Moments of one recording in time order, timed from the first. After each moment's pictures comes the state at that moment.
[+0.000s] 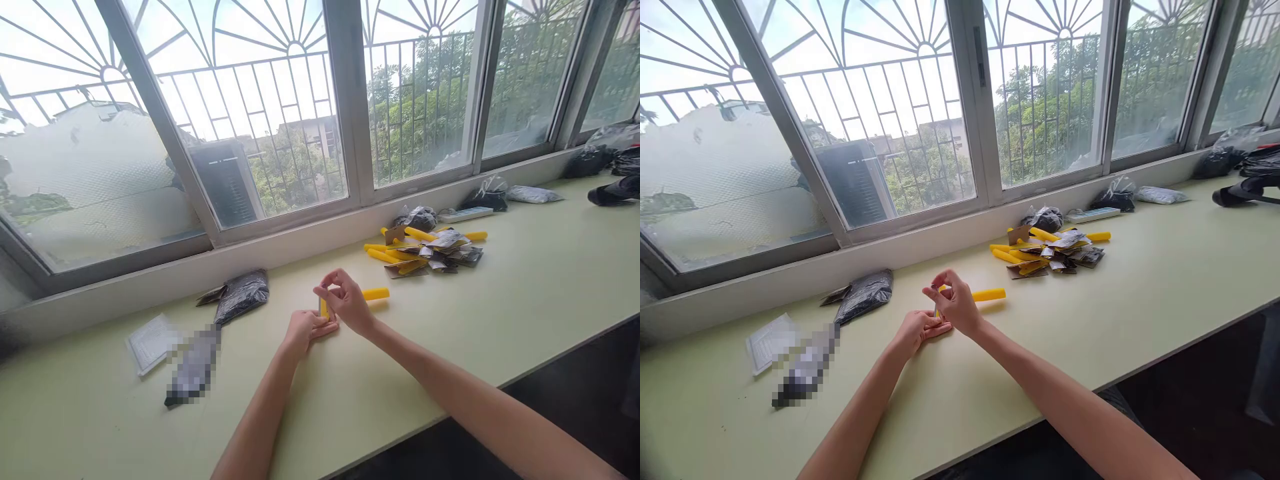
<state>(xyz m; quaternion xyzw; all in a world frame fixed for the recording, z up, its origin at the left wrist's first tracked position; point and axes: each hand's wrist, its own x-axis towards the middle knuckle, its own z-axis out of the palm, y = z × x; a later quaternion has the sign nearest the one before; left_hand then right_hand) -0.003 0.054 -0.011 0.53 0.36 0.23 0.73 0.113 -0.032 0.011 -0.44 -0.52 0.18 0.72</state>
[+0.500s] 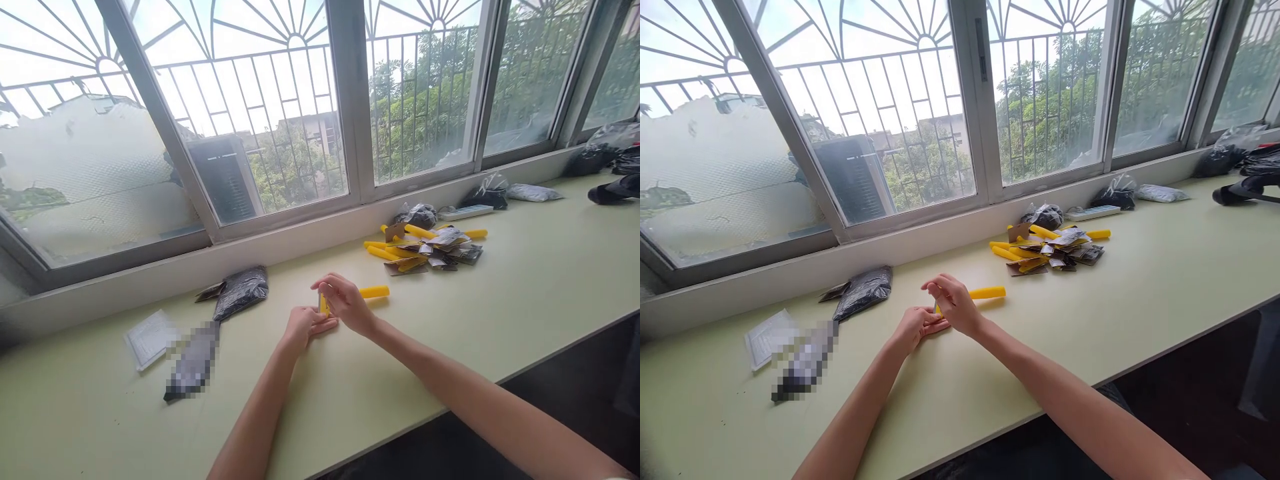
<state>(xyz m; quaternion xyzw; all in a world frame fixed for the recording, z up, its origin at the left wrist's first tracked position) -0.002 0.052 -0.008 0.52 0.36 0.24 0.74 0.114 -0.036 0.010 -0.44 -0.60 0.10 0.66</state>
